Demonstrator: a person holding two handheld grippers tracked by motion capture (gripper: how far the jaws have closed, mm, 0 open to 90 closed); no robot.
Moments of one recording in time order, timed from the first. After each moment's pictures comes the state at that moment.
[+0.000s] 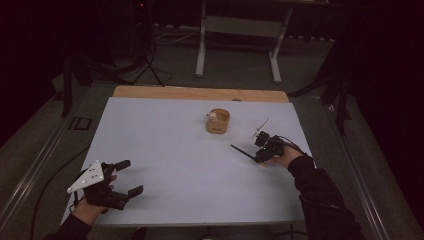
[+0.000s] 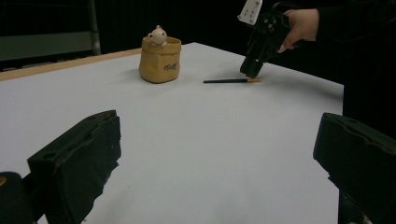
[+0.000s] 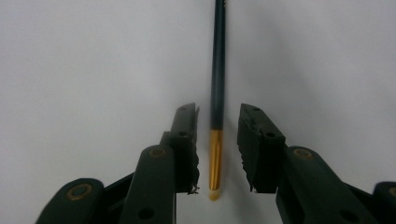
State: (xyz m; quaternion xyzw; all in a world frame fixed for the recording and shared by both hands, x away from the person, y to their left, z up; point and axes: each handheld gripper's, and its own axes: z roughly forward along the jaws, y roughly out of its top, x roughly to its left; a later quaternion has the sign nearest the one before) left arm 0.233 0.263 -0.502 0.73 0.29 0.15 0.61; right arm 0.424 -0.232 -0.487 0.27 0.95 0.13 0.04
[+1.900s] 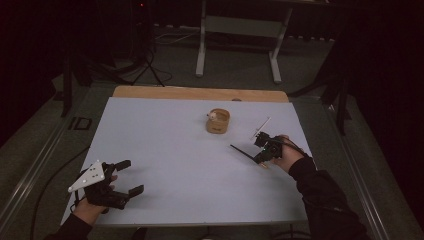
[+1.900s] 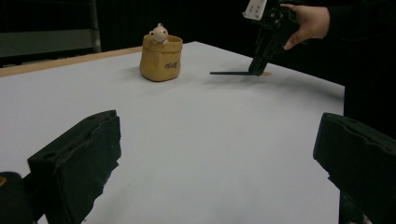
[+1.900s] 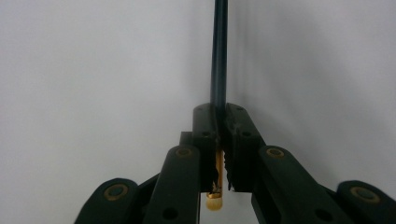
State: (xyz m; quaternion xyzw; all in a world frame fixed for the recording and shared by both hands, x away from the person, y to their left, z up) left arm 0.235 0.262 -0.504 0.72 0.29 0.15 0.60; right arm 0.416 -0.228 -0.477 0.28 0.95 0.12 0.00
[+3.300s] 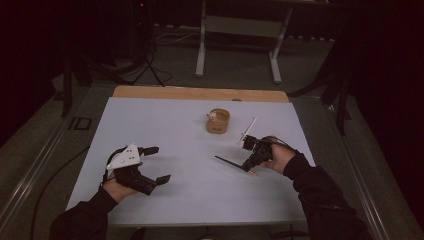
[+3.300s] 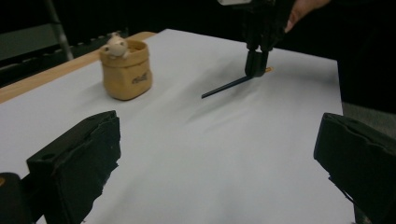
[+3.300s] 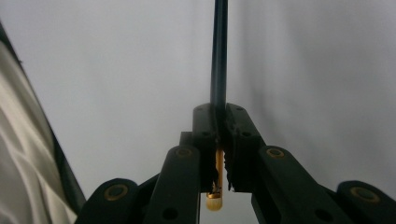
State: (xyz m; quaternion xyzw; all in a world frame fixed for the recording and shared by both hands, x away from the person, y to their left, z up) left arm 0.280 0.191 -0.467 0.79 0.21 0.14 0.55; right arm 0.400 -0.187 -0.461 0.21 0.96 0.12 -0.09
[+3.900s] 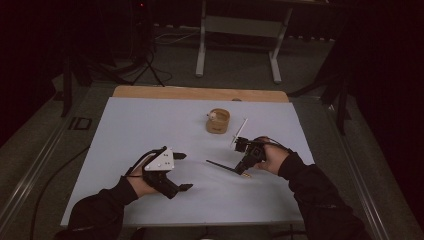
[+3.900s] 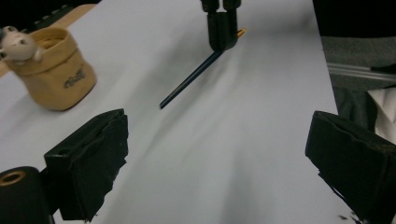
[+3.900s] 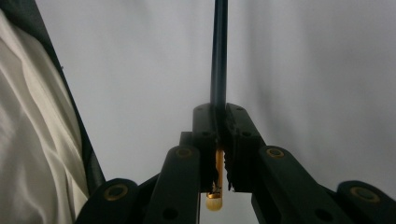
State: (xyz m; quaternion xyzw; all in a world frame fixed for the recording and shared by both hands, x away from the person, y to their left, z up) left arm 0.293 0.127 -0.469 0.87 0.11 0.12 0.47; right arm 0.390 -0.163 -0.453 0.18 0.97 0.12 -0.11
